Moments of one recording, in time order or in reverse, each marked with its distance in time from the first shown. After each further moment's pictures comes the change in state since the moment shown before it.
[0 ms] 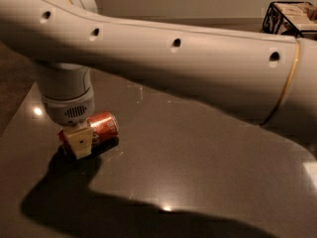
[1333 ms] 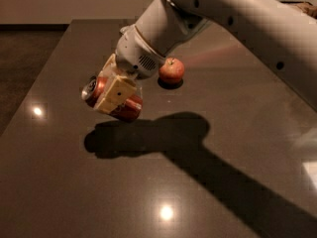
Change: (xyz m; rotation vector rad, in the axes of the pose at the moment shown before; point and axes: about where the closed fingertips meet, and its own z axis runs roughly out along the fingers) arm 0.067 -0.019 -0.087 0.080 -0.629 0.337
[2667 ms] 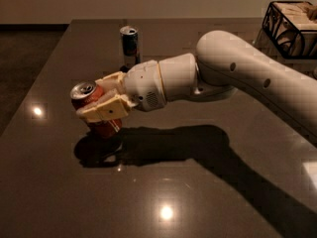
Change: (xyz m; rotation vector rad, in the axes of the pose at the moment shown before) arm -0.016 0.013 0.014 0.137 -0.532 0.128
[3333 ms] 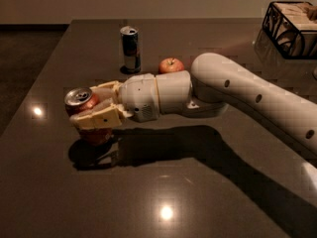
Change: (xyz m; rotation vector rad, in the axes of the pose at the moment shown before) arm 0.007 0.007 0.014 -0.024 -0.124 0.012
